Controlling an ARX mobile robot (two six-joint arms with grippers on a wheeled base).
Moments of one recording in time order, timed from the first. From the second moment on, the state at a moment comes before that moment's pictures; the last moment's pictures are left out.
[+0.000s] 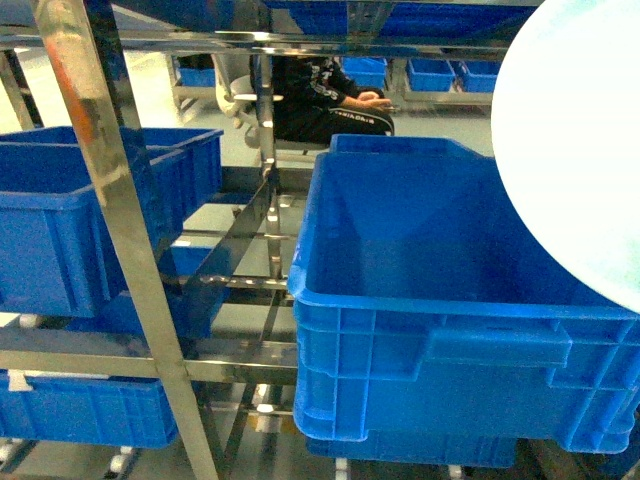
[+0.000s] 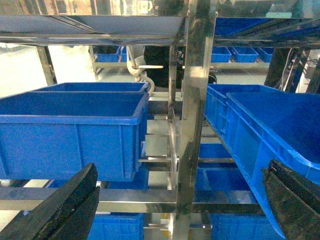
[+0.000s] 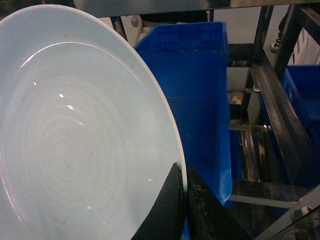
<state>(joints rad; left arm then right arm) 0.00 0.01 0.01 0.00 0.00 0.00 -0.11 1.00 0.60 0.05 -0.32 0.06</state>
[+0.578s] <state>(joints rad) 0.00 0.01 0.01 0.00 0.00 0.00 -0.11 1.00 0.60 0.05 -0.32 0.06</state>
